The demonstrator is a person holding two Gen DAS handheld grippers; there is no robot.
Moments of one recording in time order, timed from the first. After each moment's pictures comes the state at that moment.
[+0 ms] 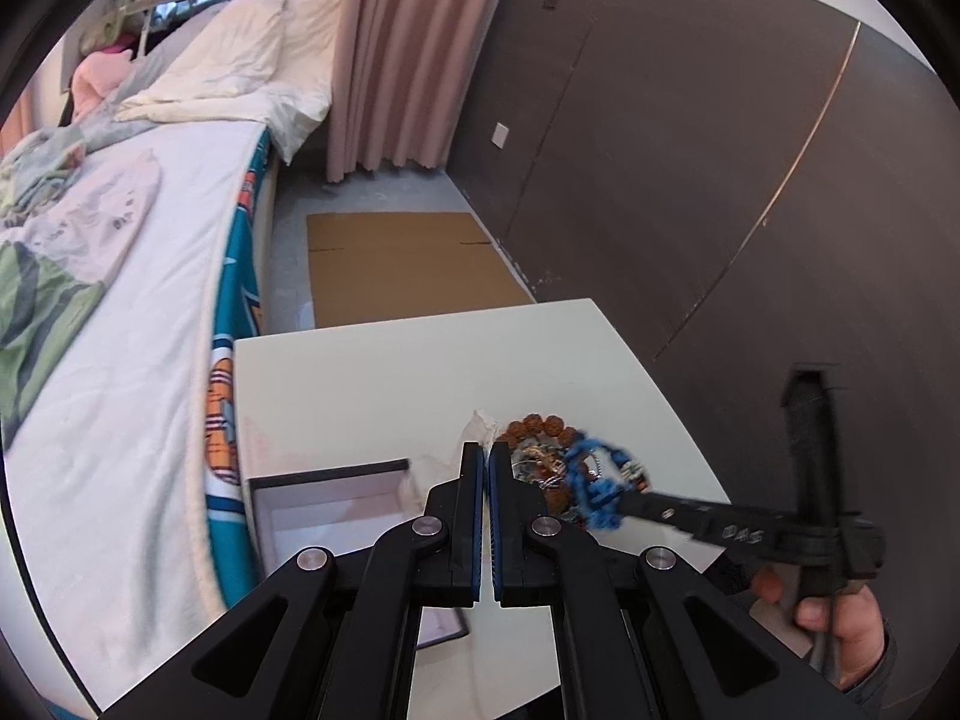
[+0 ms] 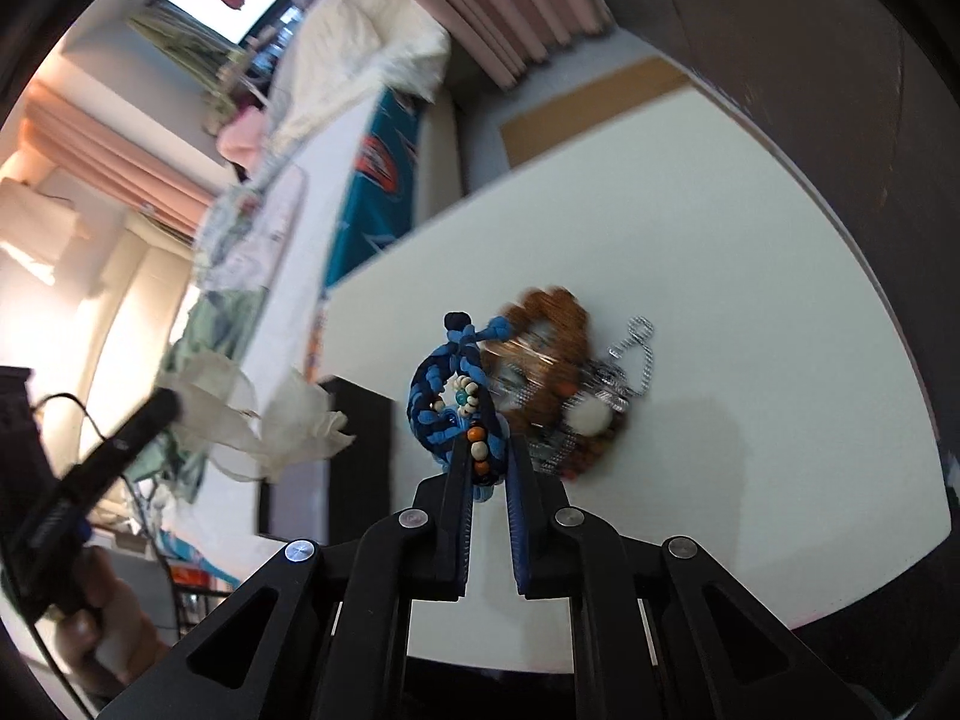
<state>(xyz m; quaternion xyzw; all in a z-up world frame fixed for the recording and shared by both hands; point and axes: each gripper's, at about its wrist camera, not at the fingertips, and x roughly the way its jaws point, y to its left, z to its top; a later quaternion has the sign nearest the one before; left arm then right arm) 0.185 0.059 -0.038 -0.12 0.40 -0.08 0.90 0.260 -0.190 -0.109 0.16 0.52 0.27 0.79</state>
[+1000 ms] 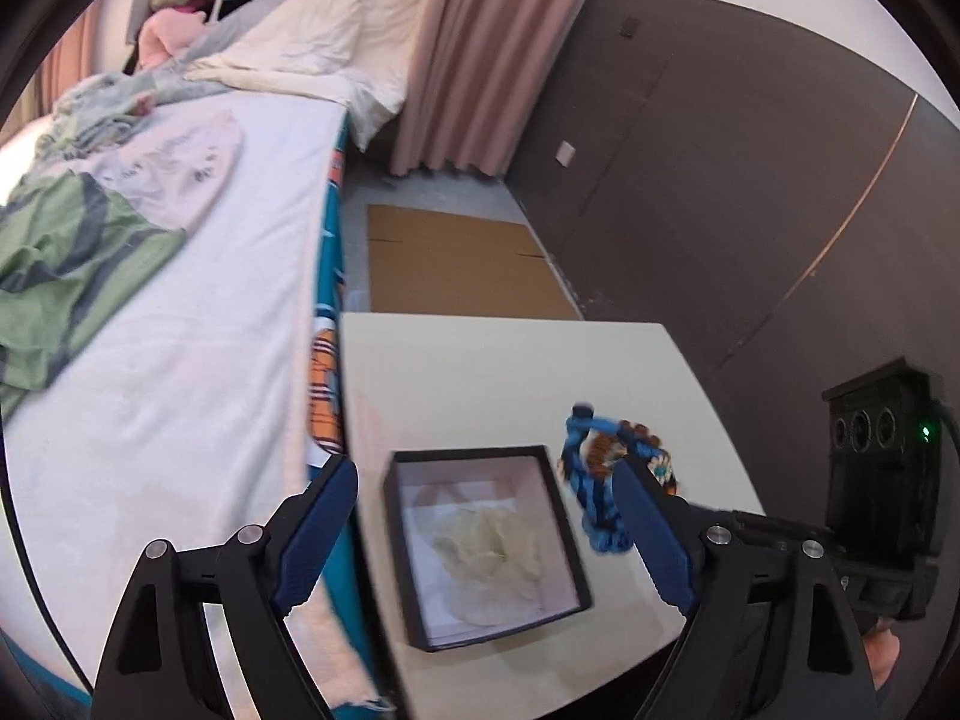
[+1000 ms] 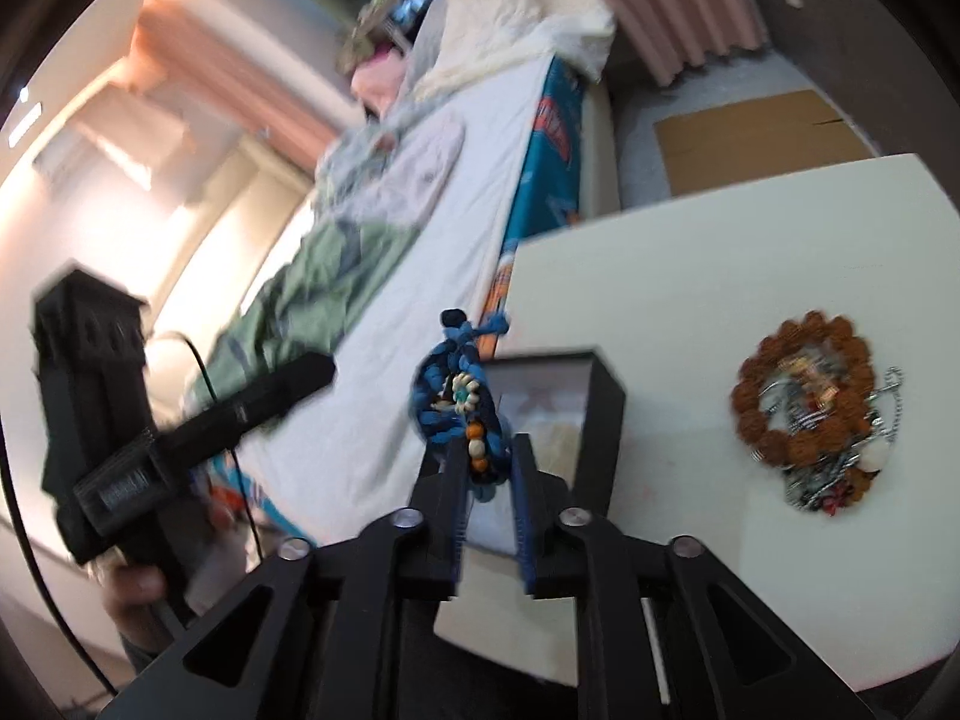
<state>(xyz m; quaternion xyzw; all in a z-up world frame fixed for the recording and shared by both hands) 0.163 0.138 -0.053 -0.17 0.40 -0.02 0.90 0.230 -0.072 -0.094 0.11 0.50 0.41 0.75</state>
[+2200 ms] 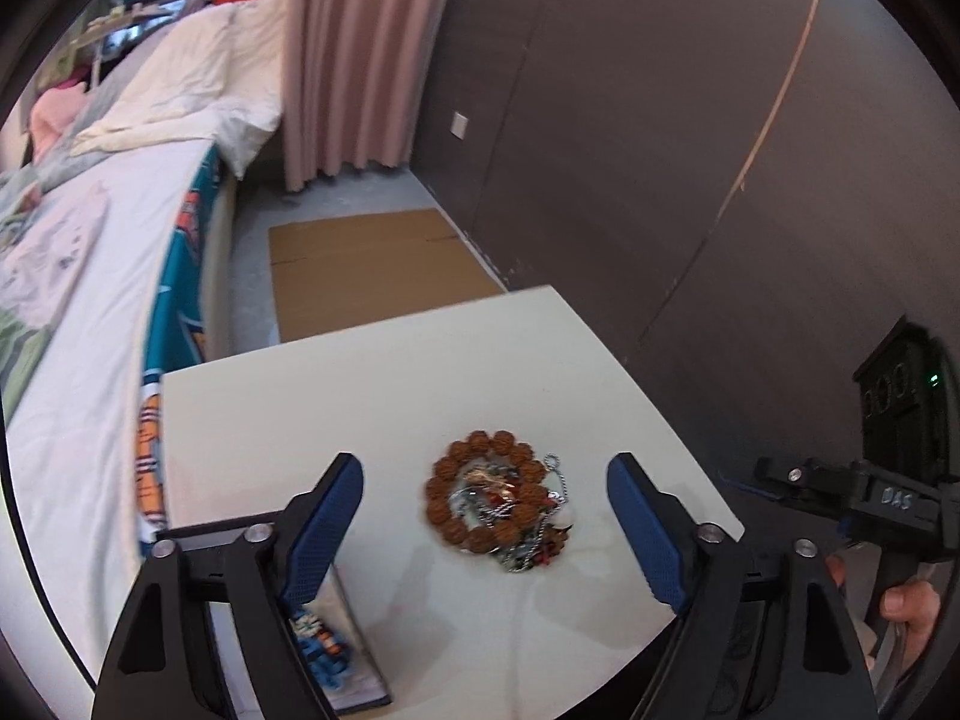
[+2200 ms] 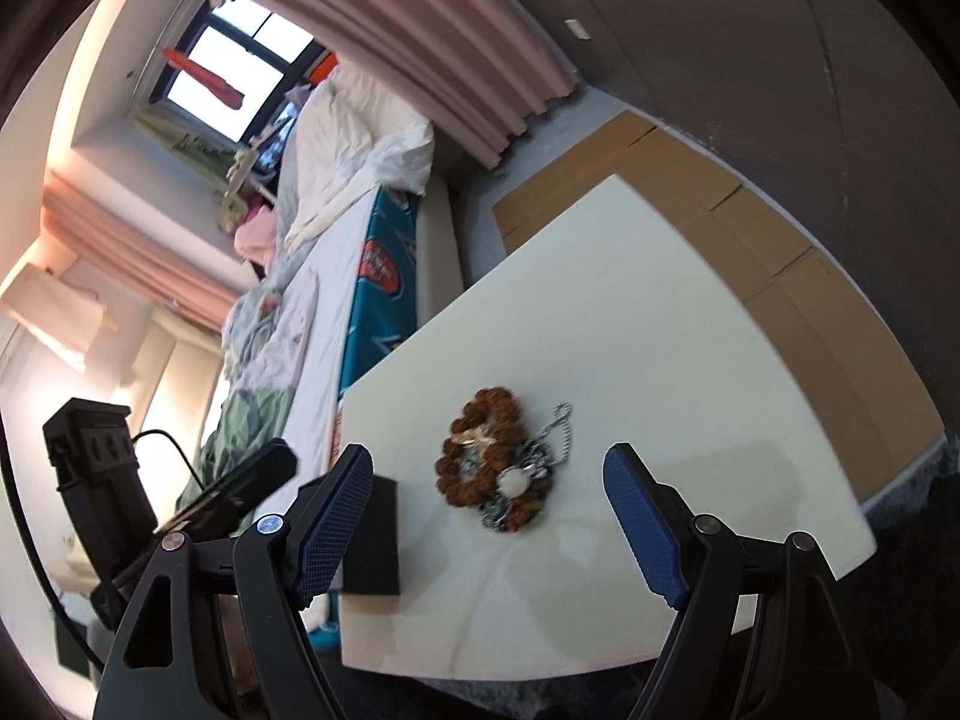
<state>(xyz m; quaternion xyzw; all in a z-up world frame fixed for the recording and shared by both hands) 0.227 -0.001 -0.056 -0.08 0.41 -0.12 0.90 0.266 -0.280 -0.094 0.25 0.46 0.25 0.82</state>
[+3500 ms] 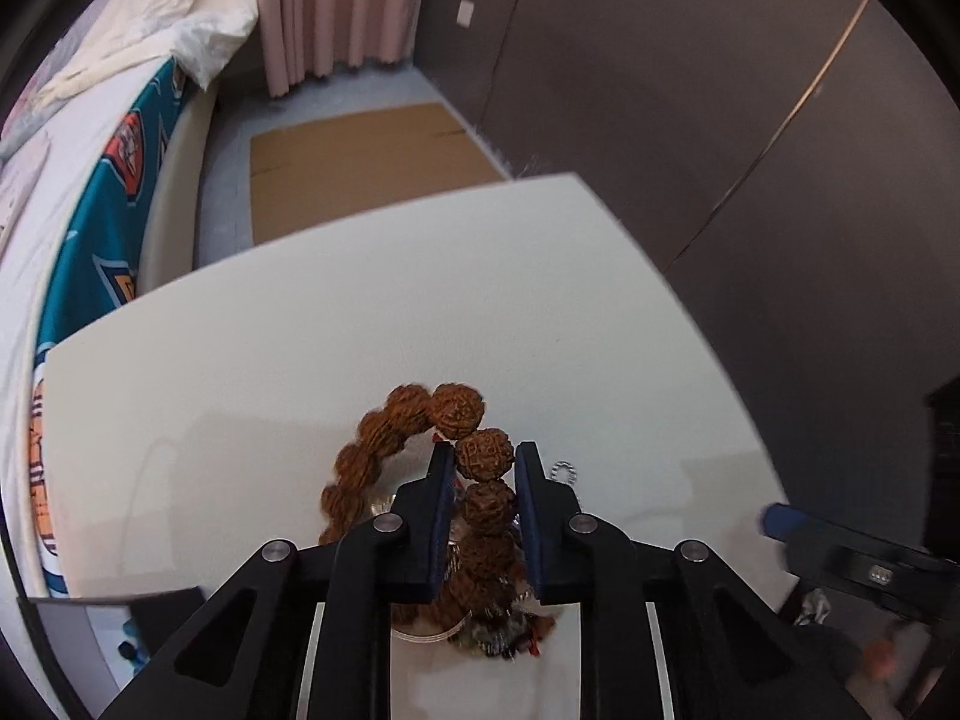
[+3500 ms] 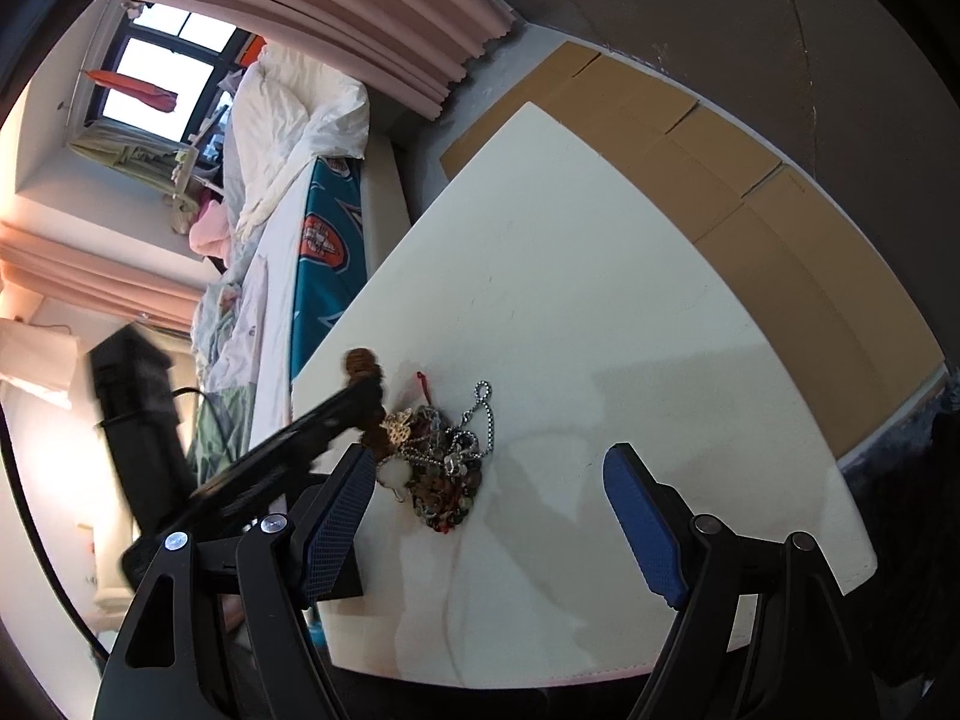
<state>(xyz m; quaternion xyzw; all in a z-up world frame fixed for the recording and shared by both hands) 0.310 -0.049 -0.132 -0.07 0.52 -0.10 0.85 0.304 -0.293 -0.148 0.28 0.54 0.22 0.77</state>
